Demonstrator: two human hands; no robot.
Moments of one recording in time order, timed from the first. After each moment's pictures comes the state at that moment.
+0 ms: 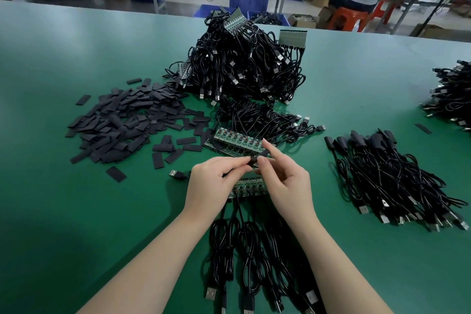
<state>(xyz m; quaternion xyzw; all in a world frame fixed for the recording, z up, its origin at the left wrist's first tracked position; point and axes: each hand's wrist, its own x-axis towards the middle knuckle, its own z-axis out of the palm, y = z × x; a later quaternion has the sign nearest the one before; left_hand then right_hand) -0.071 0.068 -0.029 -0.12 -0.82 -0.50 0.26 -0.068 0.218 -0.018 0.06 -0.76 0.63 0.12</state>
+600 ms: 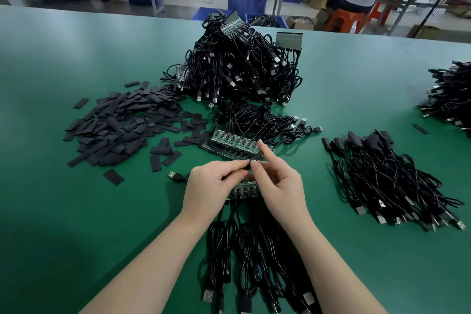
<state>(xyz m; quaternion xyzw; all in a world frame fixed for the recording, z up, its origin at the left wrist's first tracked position) -0.071 0.066 -0.031 -0.11 -0.83 -0.50 0.23 -0.067 0.216 -0.017 0.05 -0.76 0.65 0.07</state>
